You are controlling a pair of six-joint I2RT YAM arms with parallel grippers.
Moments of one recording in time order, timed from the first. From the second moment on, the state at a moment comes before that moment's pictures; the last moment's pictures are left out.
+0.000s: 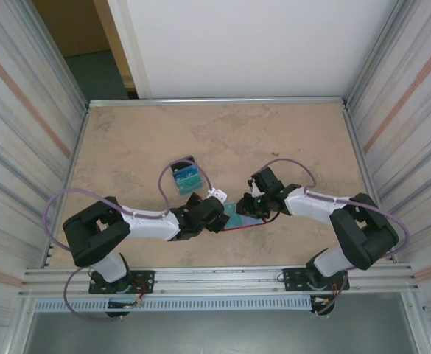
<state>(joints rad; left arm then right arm) -1.06 1.61 0.68 0.07 -0.46 -0.21 0.60 1.48 0.66 -0.24 -0.37 0.75</state>
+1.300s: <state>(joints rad) -1.06 1.63 0.71 0.01 -0.47 -0.21 0.55 1.50 0.57 -0.06 -0.55 0.78</state>
